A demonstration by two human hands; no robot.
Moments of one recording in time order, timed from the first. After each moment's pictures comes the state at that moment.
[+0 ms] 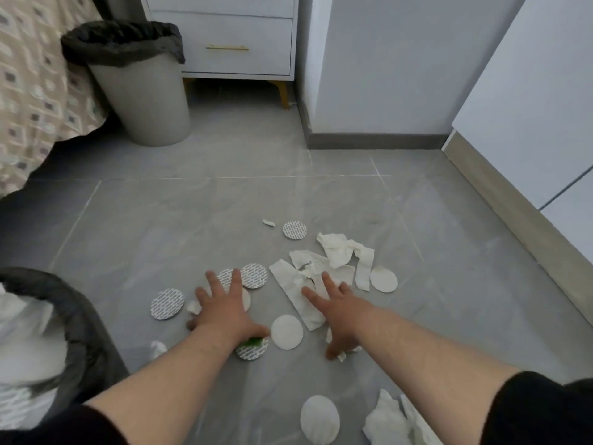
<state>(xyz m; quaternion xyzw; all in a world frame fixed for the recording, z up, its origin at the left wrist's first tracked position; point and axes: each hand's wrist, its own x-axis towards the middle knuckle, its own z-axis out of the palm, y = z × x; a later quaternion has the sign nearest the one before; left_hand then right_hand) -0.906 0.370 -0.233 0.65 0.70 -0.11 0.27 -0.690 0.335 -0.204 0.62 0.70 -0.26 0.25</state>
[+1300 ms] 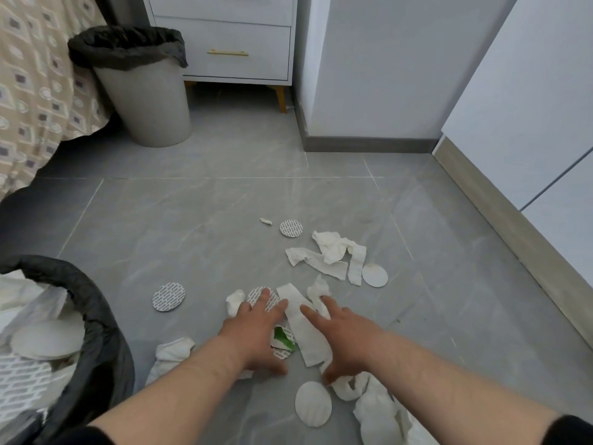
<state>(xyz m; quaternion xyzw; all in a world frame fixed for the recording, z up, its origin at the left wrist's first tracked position) -0.883 0.321 -0.217 0.81 0.50 -0.18 0.25 -0.689 0.279 -0.187 0.60 0.73 -0.25 0.21</state>
